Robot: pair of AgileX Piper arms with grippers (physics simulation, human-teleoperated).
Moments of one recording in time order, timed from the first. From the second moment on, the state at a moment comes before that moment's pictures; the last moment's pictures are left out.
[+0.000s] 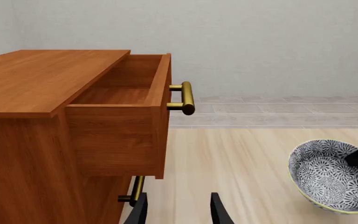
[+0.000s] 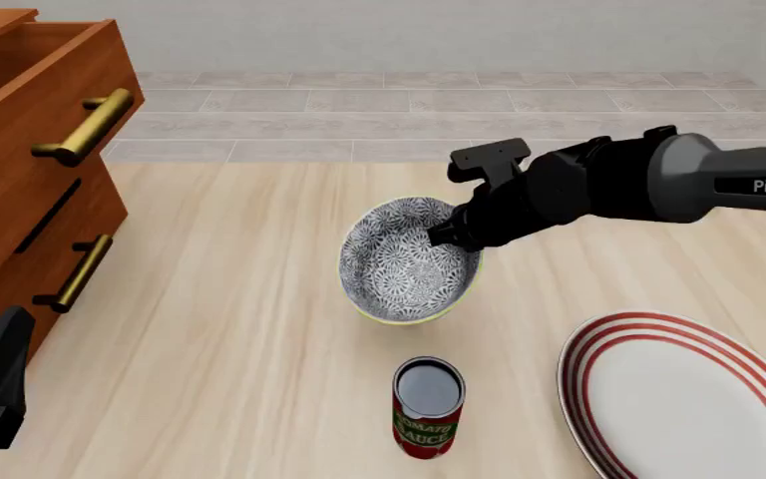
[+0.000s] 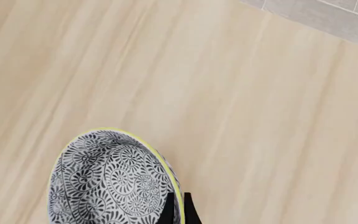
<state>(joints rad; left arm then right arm) 0.00 0.00 0.00 0.00 0.00 0.45 1.79 -1.13 0.31 0.04</state>
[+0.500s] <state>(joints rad) 0.00 0.00 0.00 0.00 0.00 0.42 1.65 -1.13 0.37 0.03</state>
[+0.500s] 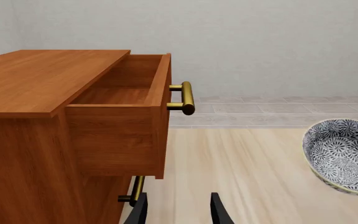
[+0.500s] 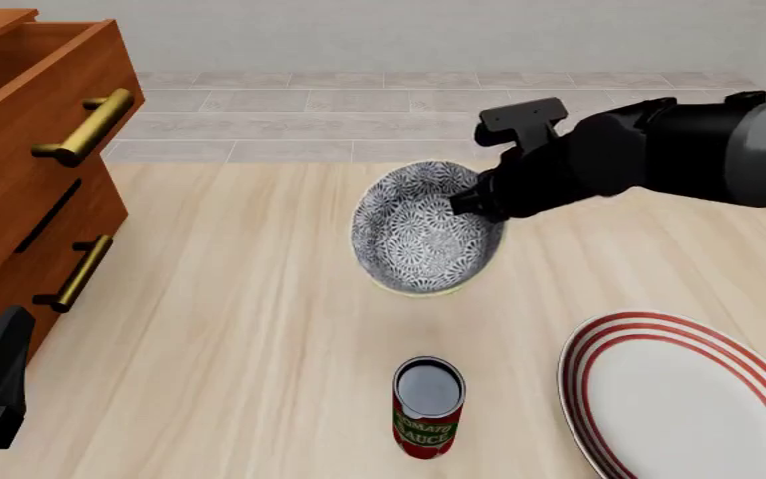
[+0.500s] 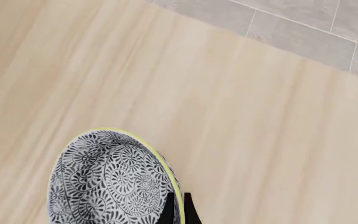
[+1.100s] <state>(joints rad) 0.00 0.00 0.00 0.00 0.00 0.30 1.34 -0.92 0.40 0.06</state>
